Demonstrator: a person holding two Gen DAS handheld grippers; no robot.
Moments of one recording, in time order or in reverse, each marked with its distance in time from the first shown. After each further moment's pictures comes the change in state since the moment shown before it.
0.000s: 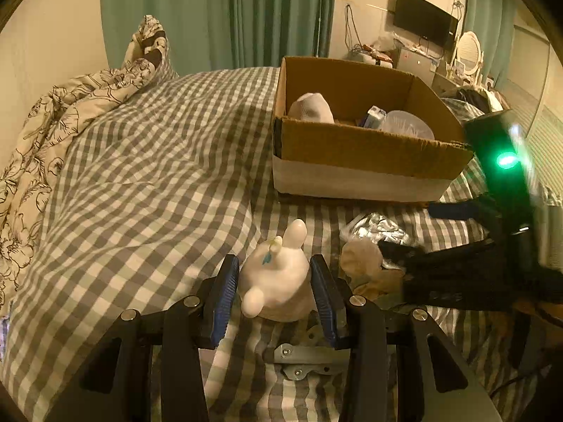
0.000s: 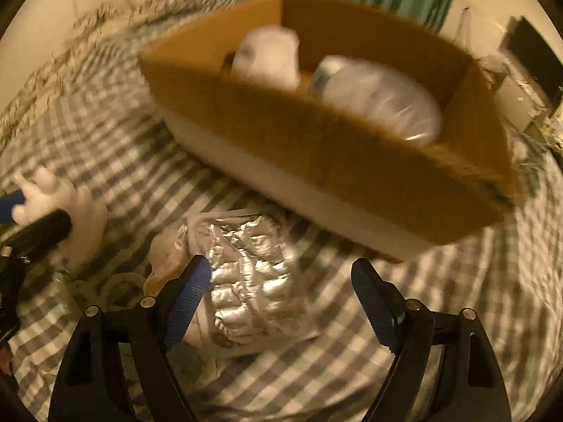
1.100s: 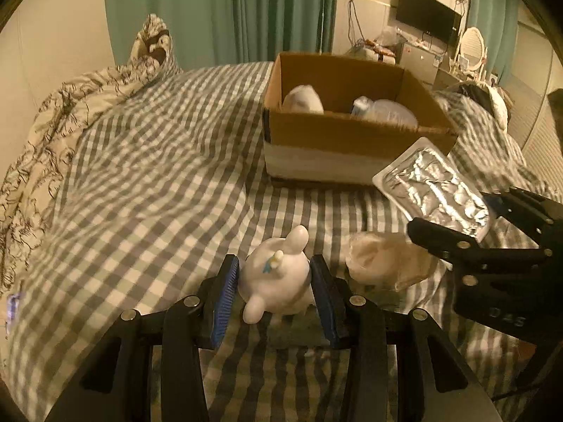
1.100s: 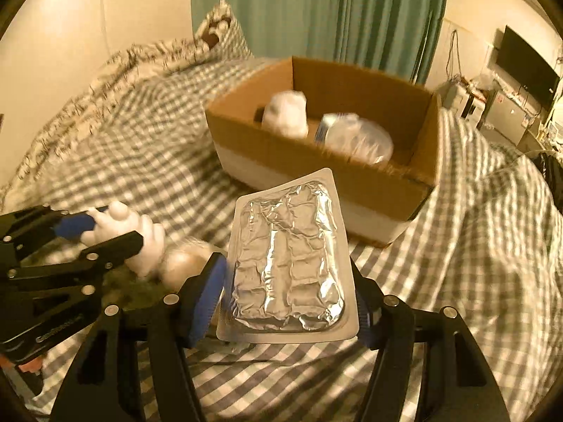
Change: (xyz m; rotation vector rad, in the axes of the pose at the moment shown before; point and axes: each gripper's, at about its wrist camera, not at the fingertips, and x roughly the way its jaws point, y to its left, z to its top) left arm -0.029 -0.014 -0.010 -0.005 0.013 0.023; right arm -0.092 0.010 -0.034 0.039 -0.228 0.027
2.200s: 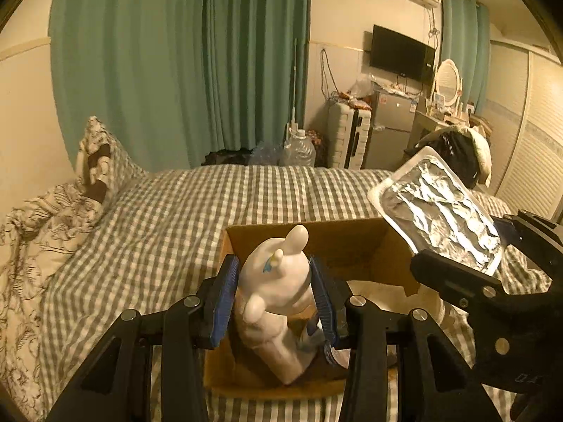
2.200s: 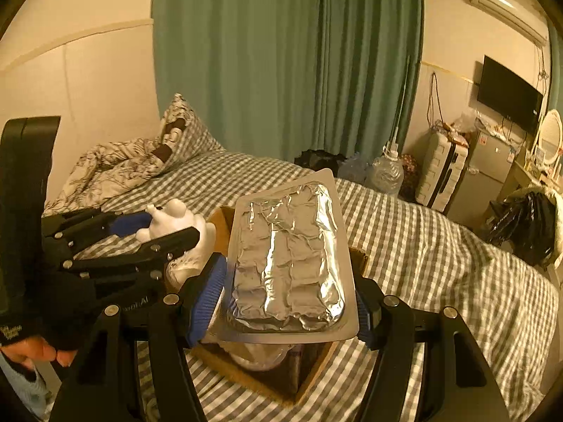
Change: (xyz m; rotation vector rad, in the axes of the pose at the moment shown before) left arm 0.039 -0.048 0.201 0.067 -0.199 -0.082; right arm -0.017 -0.098 0.151 0.048 -0.207 -0.021
